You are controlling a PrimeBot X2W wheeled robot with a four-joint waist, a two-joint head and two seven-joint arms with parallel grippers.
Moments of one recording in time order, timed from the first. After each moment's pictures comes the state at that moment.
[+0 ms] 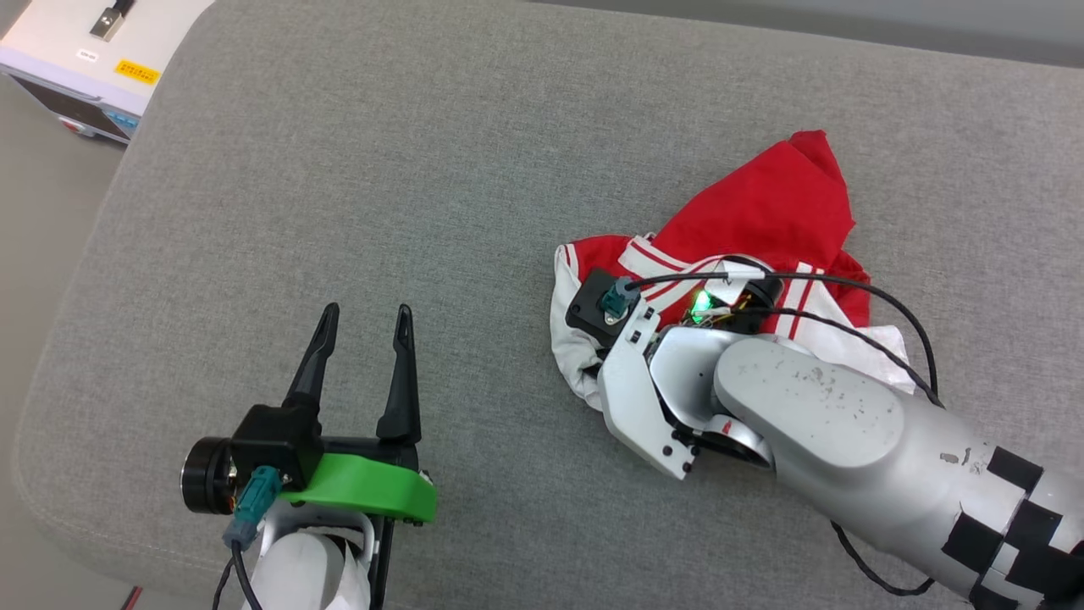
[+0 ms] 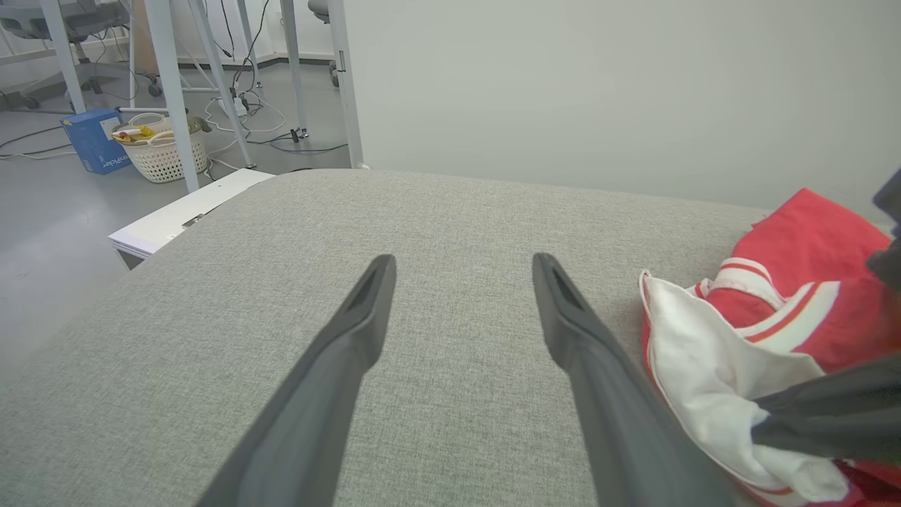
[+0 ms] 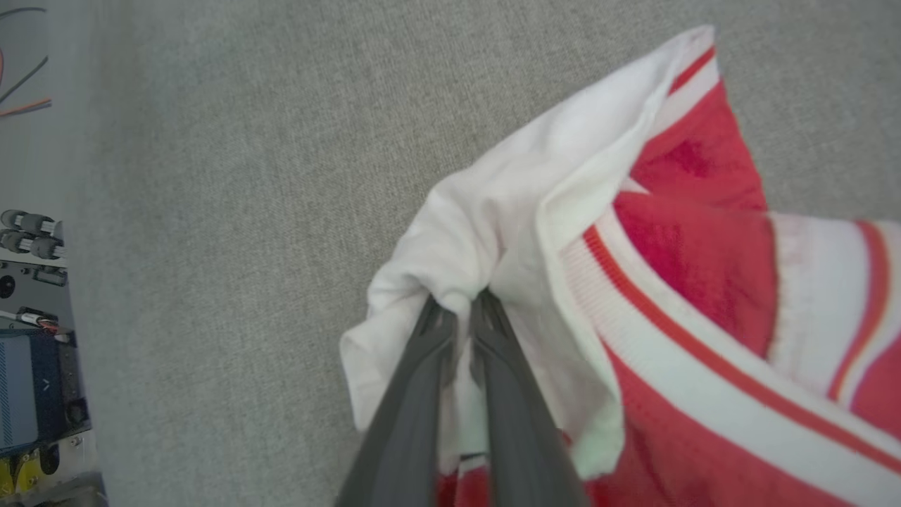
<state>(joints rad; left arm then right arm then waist) -0.11 0.05 -0.12 0.04 -0.16 0.00 -0.26 -0.96 -0.26 1.28 0.47 0.76 0.13 0.43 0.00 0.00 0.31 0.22</state>
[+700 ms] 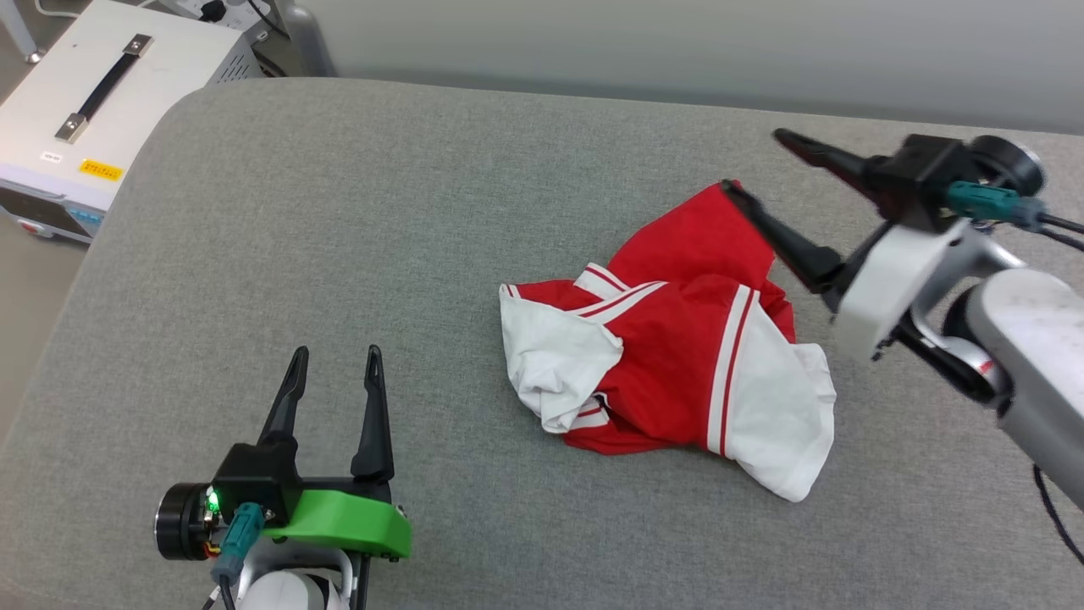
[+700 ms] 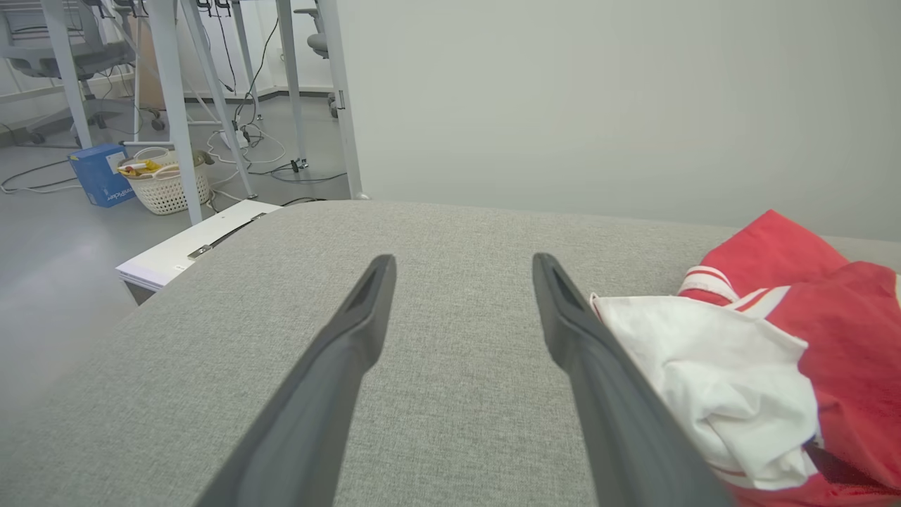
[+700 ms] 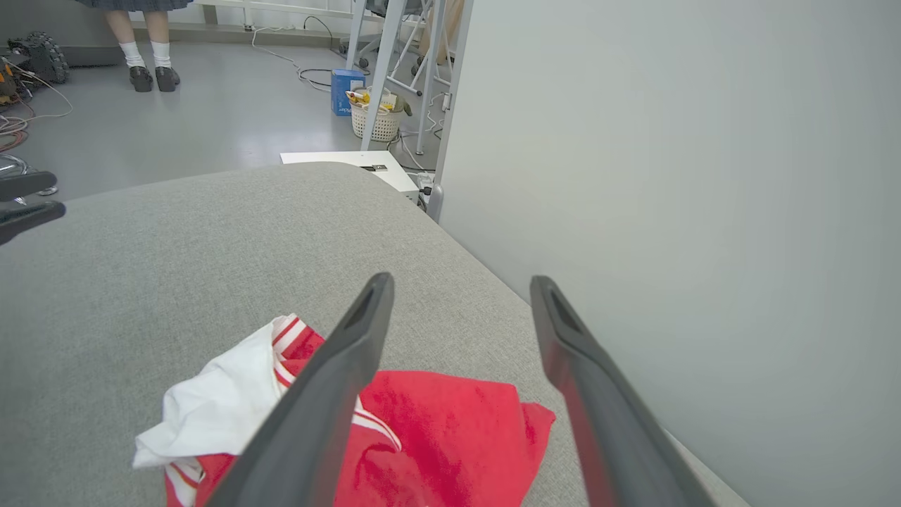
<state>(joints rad) -0.03 0.05 -0.06 0.04 -0.11 0.00 -0.26 -0.83 -0.60 0.87 0.21 0.68 0.13 -0.07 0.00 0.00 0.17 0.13</state>
